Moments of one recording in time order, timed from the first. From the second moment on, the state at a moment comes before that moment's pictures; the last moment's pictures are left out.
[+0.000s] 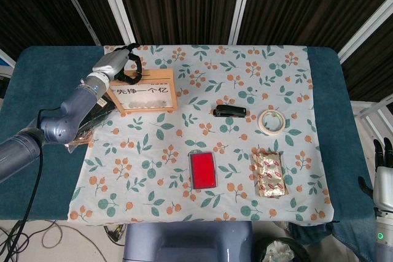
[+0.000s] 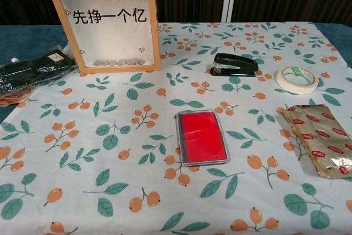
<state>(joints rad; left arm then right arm) -1.23 -1.24 -0.22 -1.11 0.62 0.32 -0.10 0.05 -1.26 0.18 -1.47 -1.27 1.54 -0.31</state>
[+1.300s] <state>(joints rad) -1.25 -1.23 -0.19 -1.10 0.66 0.30 -0.14 0.04 -1.26 0.19 -1.49 -1.25 1.54 -0.32</state>
